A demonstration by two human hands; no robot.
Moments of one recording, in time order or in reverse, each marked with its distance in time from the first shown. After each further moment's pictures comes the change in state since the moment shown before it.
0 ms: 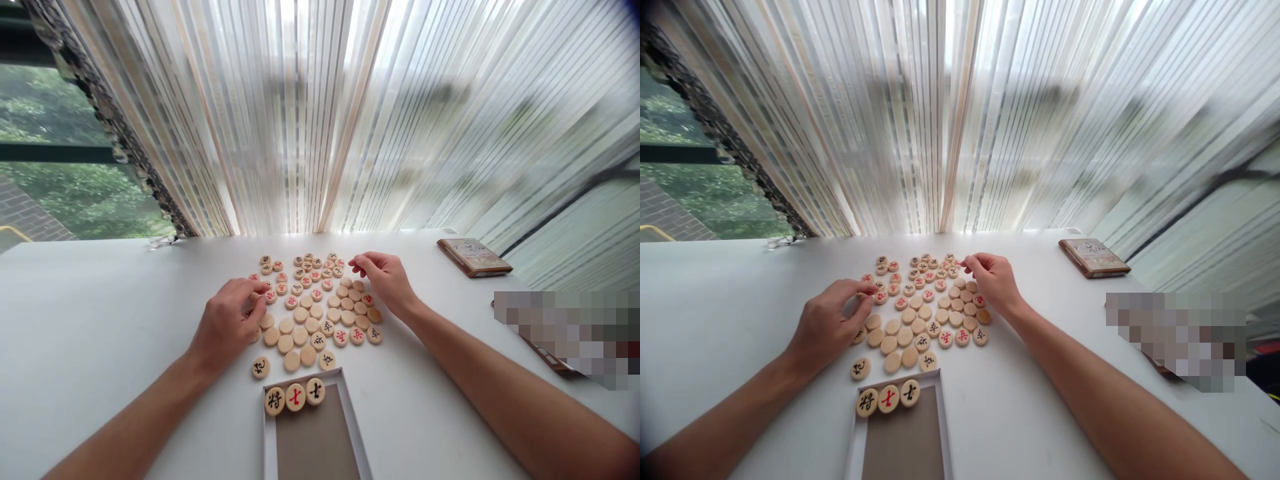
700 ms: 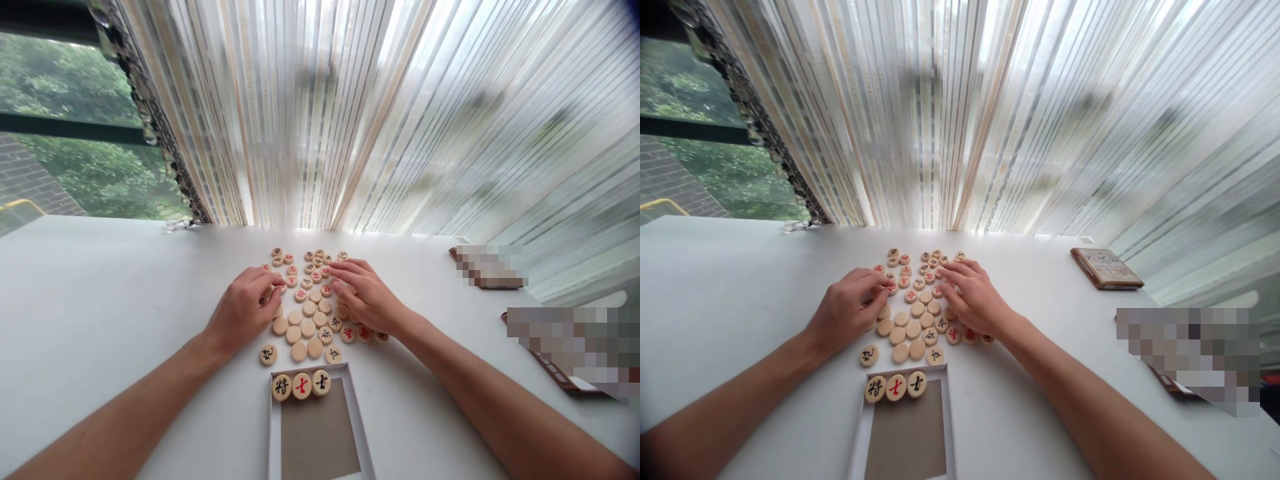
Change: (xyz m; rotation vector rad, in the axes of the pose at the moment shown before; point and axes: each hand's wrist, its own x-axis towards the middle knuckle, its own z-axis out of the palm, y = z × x) left_hand 0.001 0.005 0.005 -0.048 -0.015 0.051; right_hand -0.026 -0.019 0.025 -0.444 -0.389 -0.400
